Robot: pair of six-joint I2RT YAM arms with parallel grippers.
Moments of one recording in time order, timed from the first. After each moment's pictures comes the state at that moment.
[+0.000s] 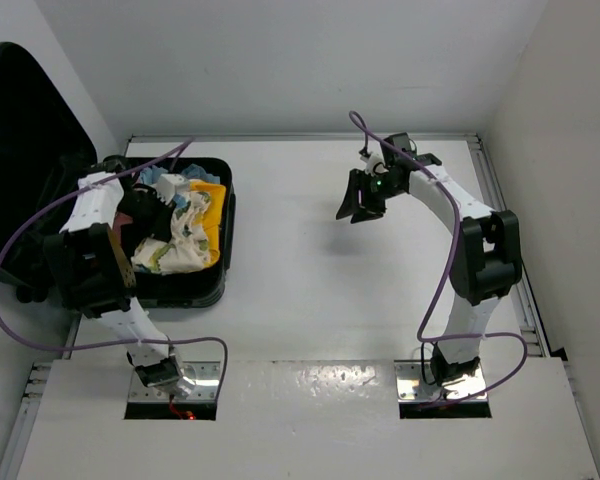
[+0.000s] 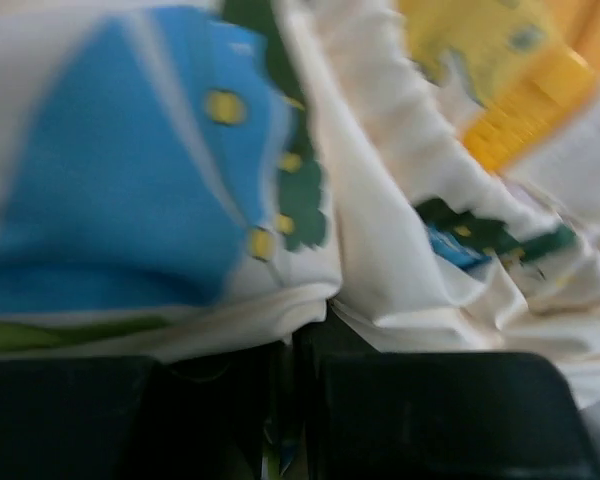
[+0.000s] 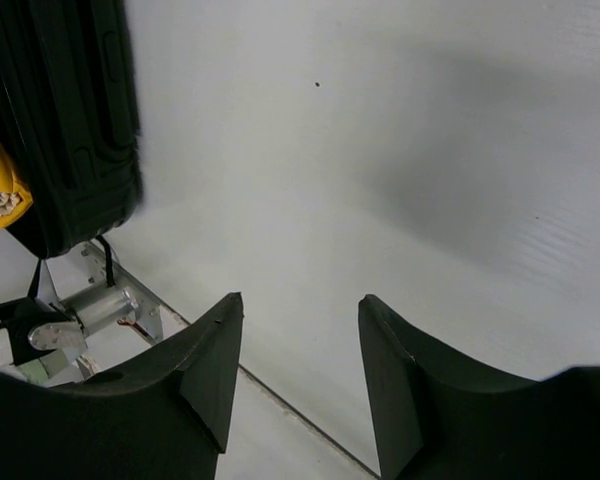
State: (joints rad) left arm 0.29 1.74 1.44 -1.13 0.45 1.04; right arm 0.23 1.88 1.46 -0.71 -0.58 0.30
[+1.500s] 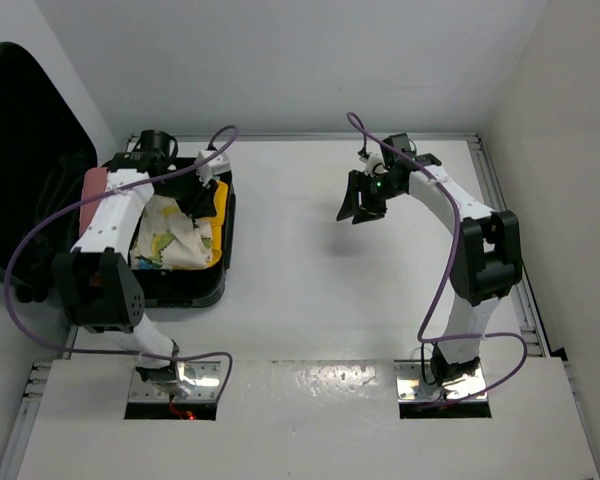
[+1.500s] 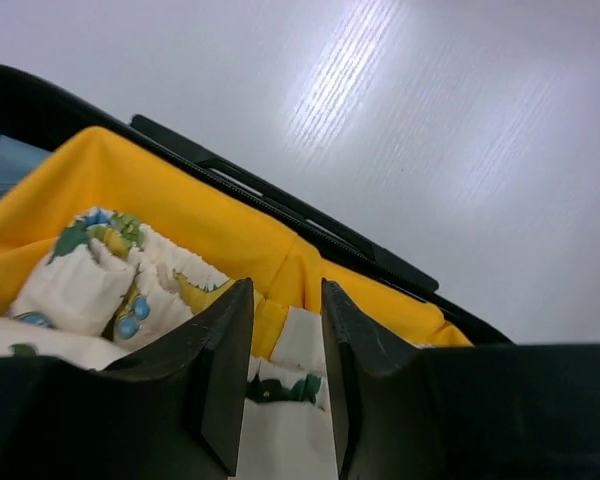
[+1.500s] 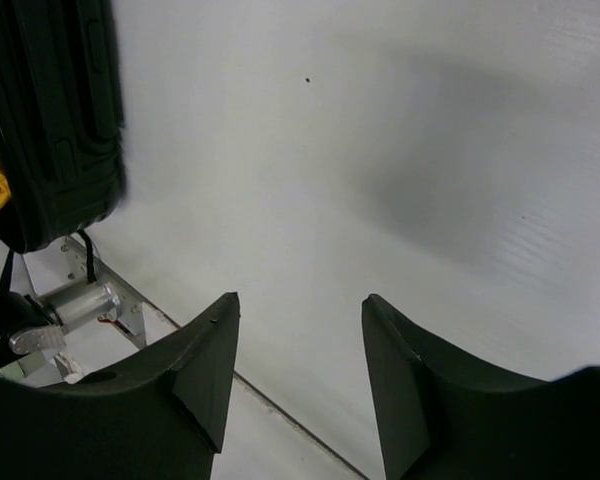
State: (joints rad) left arm 0.03 1.58 1.49 -0.99 0.65 0.88; right arm 0.23 1.87 1.46 -0.71 -0.56 0.26
